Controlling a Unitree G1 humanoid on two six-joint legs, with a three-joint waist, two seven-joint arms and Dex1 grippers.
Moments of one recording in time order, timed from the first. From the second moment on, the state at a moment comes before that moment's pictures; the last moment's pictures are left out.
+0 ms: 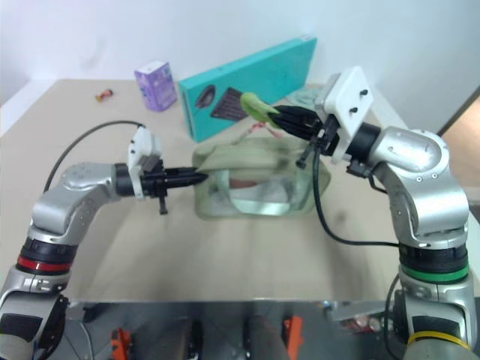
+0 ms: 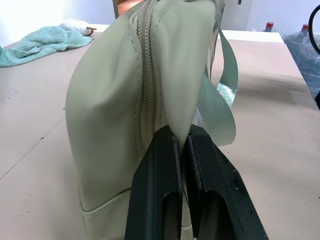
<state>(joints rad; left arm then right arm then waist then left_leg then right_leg) -0.64 0.56 -0.07 -0.07 -0.46 0.50 -1.06 -0.68 -0.77 -0.10 -0.30 0.41 0.44 0.83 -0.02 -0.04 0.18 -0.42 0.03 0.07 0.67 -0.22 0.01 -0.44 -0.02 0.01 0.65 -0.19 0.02</state>
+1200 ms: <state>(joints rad) -0.68 0.54 -0.11 -0.06 -0.42 0.51 -1.02 -0.22 -0.88 -0.26 0.08 0.12 0.04 0.73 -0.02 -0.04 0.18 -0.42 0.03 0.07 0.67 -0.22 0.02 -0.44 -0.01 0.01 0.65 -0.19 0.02</state>
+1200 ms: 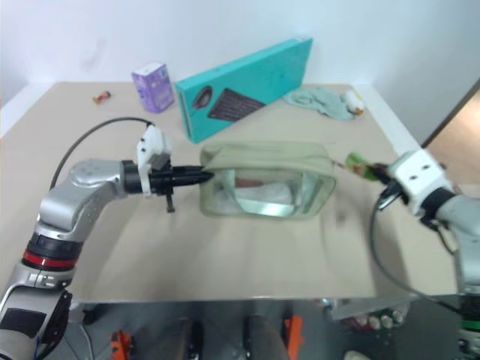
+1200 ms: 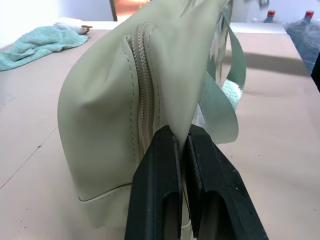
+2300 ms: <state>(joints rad) -0.71 0.57 0.05 -0.03 -0.56 0.62 -0.98 -0.07 -0.85 -0.35 -0.13 0.31 0.19 0.77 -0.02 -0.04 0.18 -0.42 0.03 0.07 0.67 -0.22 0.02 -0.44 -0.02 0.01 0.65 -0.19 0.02</state>
